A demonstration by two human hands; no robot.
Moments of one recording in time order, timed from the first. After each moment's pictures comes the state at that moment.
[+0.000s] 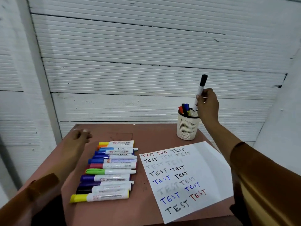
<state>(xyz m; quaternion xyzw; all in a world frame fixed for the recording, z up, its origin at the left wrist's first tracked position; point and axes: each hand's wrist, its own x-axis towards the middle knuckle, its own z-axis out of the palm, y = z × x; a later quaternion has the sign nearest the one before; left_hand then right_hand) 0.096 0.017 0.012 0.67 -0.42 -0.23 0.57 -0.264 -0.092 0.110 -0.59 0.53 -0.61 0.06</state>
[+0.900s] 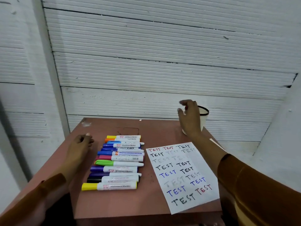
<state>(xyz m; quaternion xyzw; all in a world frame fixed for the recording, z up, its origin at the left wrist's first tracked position) 0.114 0.021 -0.027 0.68 -0.37 -0.24 0.59 -0.200 -0.067 0.067 -0.66 0.50 -0.55 0.07</state>
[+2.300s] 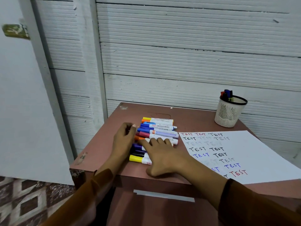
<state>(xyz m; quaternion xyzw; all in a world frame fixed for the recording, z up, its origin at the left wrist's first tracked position) 0.074 0.095 -0.033 0.59 -0.44 -0.19 0.65 -0.072 0.098 0.009 -0.94 0.33 0.03 0.00</state>
